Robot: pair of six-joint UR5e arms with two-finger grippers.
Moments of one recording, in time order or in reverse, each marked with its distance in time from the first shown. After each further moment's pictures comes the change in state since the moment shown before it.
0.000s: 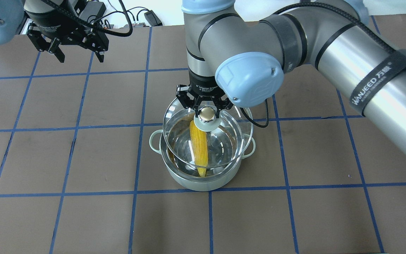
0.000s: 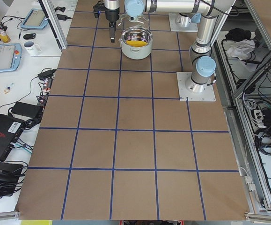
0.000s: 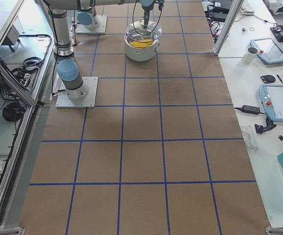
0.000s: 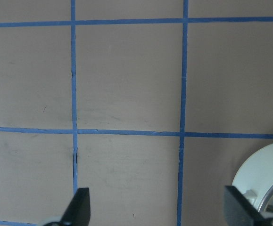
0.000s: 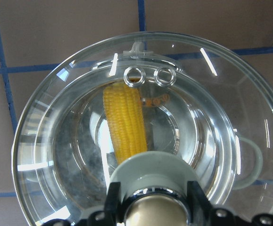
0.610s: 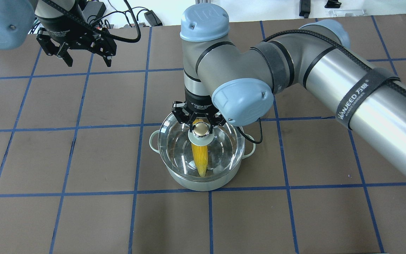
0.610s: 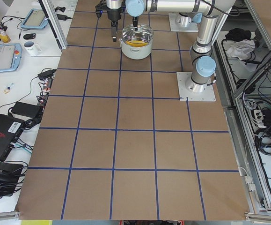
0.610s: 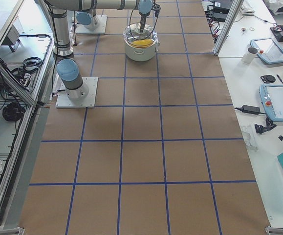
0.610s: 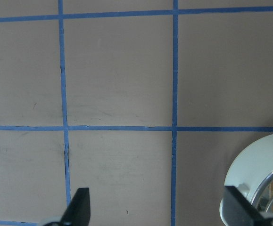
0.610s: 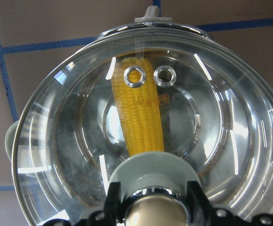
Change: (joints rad) left arm -0.025 -0.002 -0.016 -0.001 -0.005 -0.007; right arm 0.018 0.011 0.090 -0.075 0.057 0.032
